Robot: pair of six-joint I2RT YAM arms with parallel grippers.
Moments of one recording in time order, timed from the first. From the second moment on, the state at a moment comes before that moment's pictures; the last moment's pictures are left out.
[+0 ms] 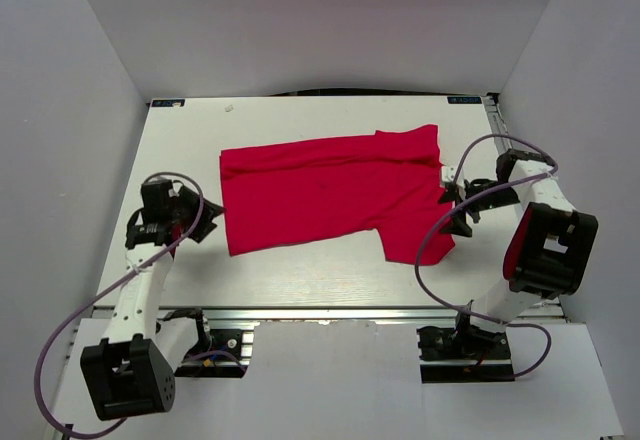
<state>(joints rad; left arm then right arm) 0.12 0.97 0.71 -0.51 0.23 -0.86 -0.24 1.63 1.17 -1.22 -0.91 -1.79</state>
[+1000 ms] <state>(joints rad) 0.10 1.26 0.51 -0.41 0.25 -1.03 -0.22 1.83 1.30 -1.04 -0.78 -1.86</state>
